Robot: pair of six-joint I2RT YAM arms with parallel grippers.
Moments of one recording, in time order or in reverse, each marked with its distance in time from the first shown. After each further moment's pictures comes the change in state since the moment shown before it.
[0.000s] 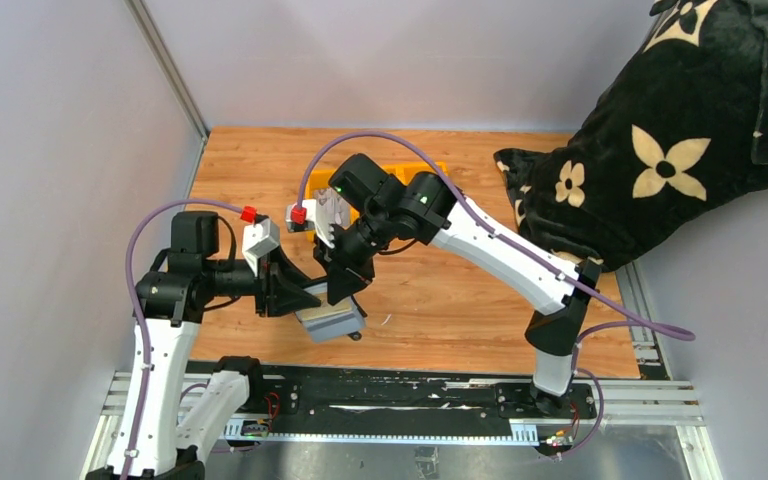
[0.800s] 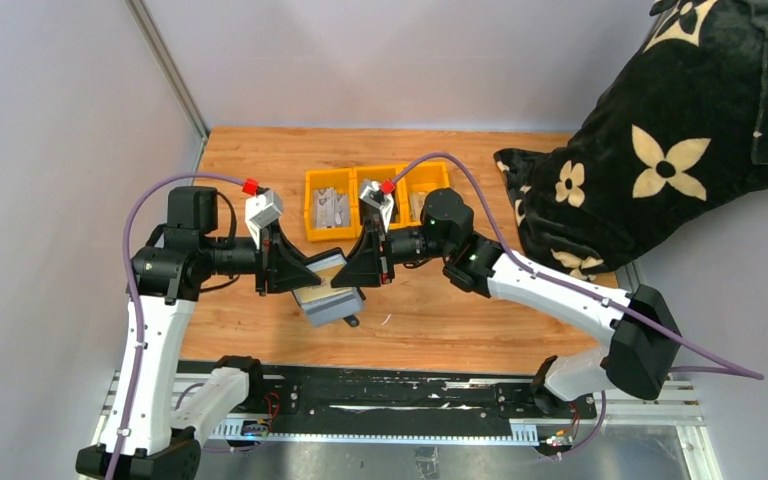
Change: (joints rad) left arm -0.031 0.127 0.175 -0.035 -0.064 -0.101; right arm -0.146 -0.434 -1.044 1.517 -0.136 0.800
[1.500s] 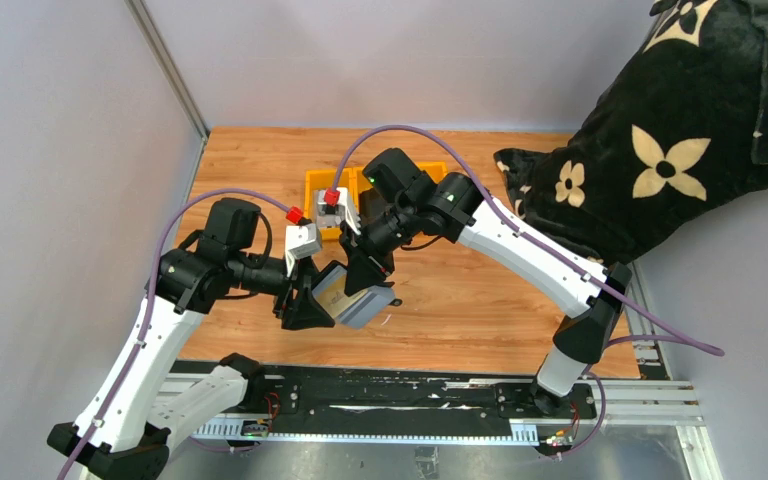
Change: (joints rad) left arm -0.327 -0.017 -0.059 0.020 -0.257 -0.019; right arm 0.027 0.289 0.765 -1.314 0.027 -0.717
